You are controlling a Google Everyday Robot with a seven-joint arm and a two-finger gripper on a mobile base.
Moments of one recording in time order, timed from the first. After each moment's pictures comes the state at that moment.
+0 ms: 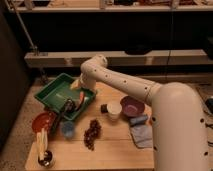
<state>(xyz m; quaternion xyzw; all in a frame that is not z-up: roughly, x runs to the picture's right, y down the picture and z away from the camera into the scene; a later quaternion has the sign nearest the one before) -0.131 -0.008 0.862 -0.02 -0.27 -0.65 0.71</state>
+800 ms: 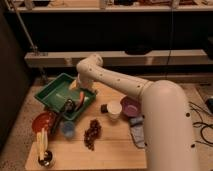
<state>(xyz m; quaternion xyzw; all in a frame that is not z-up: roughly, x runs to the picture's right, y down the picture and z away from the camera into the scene) -0.143 -0.002 0.894 -0.06 -0.26 -0.68 0.69</state>
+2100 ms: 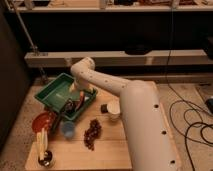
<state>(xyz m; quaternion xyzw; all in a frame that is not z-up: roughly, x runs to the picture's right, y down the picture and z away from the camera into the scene) -0.154 0.007 0.948 -0.09 -0.24 -0.70 0.67</state>
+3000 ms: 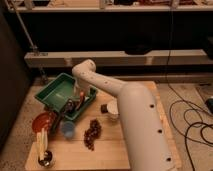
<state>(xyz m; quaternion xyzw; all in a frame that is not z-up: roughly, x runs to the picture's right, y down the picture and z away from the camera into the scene) -0.156 0.025 0.961 -0.11 -0.27 -0.68 0.67</state>
